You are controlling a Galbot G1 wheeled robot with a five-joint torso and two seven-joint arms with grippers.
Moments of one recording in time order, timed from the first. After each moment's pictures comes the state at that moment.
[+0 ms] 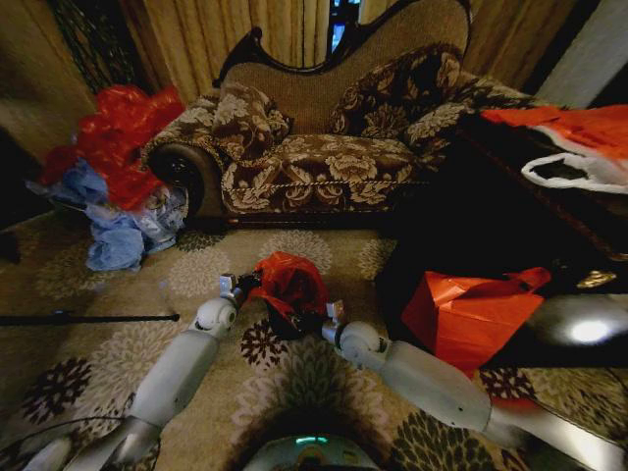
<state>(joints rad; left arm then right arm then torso) 0.81 -1.08 -0.21 -1.48 -0.64 0.30 -0.02 -0.52 1.00 -0.60 1.73 1.10 -0.33 0.24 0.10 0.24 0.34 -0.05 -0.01</state>
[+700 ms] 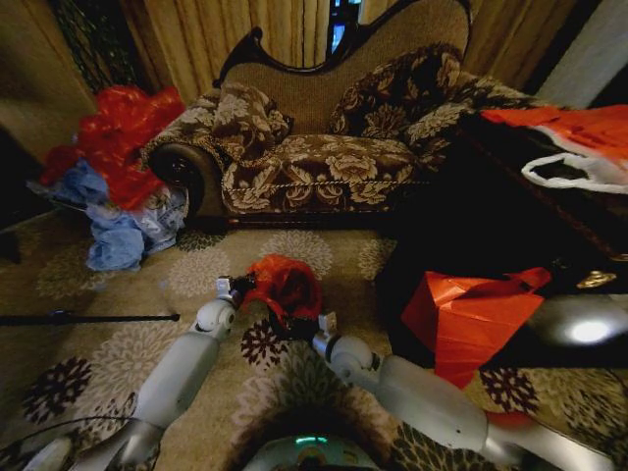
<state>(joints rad) 0.80 -1.13 -0.23 -1.38 -0.61 0.32 -0.11 -0.62 1.08 -0.61 1.76 0.99 -0.29 0.33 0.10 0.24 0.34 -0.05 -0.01</state>
